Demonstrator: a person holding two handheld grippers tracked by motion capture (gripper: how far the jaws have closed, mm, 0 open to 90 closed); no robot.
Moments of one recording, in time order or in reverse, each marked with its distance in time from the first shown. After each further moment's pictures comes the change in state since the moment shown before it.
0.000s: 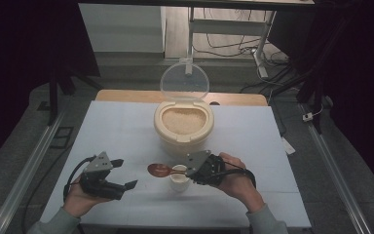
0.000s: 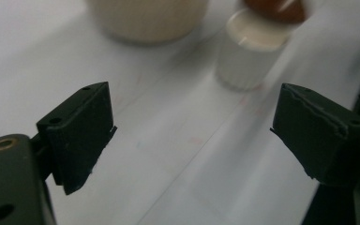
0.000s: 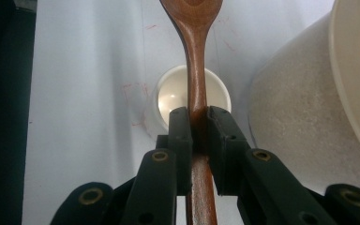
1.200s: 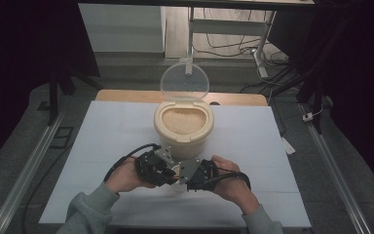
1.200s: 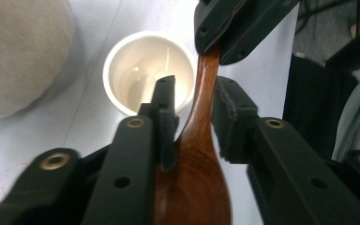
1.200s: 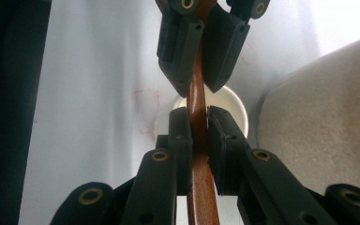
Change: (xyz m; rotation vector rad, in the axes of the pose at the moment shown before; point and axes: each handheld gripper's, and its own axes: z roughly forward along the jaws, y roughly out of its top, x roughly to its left) left arm -0.037 0.095 0.092 0.379 -0.320 0.299; right arm 0.014 0.012 0.009 0.015 0.006 -0.113
